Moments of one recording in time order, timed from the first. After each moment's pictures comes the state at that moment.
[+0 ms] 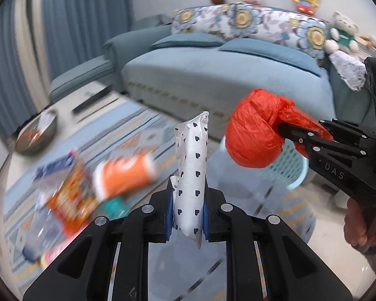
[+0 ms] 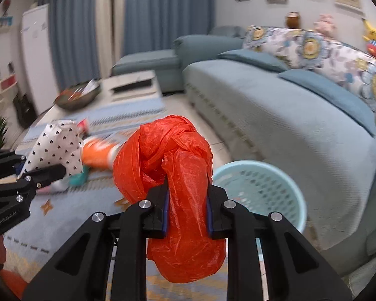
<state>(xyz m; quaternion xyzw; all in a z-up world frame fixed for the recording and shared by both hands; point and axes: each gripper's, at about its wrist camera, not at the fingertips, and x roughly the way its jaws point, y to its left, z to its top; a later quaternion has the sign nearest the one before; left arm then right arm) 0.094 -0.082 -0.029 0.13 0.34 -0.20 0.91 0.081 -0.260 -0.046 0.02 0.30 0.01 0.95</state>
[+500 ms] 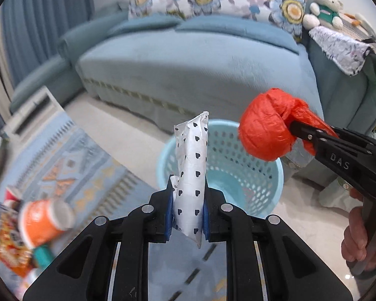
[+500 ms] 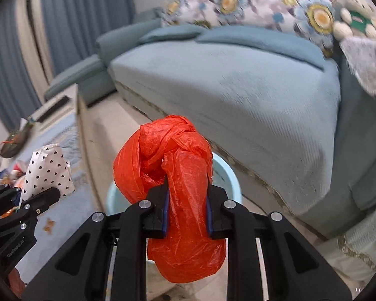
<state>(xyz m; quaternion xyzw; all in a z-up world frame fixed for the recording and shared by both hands) 0.158 -0.225 -0.094 0.15 0.41 -0.27 0.86 0.104 -0.420 -0.104 0.14 0.37 -0.14 0.91</state>
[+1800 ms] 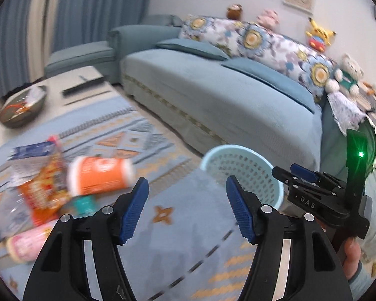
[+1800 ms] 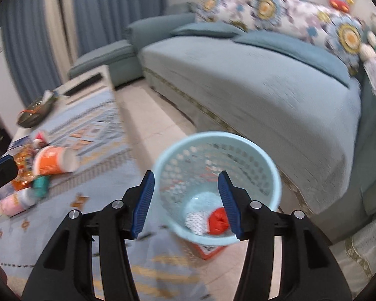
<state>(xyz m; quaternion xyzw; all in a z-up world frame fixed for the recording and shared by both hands) 0.105 -0.043 -0.024 0.00 0.35 -0.21 0.91 0.091 -0.291 -0.070 0.07 0.36 -0.04 0.93</state>
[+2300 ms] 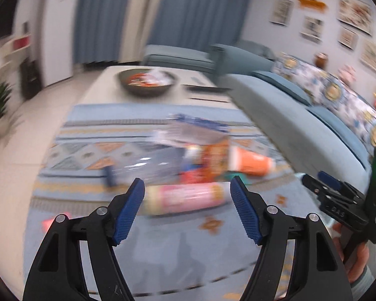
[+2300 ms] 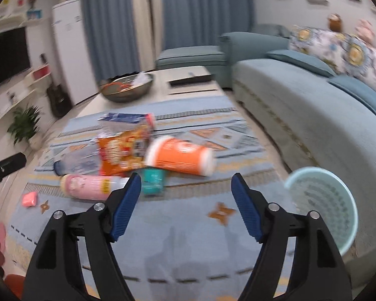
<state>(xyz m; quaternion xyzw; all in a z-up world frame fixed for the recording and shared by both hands) 0.022 0.201 -0.013 -0.10 0.32 0.02 0.94 0.098 -0.084 -0.054 -0.01 0.31 0.16 0.94</state>
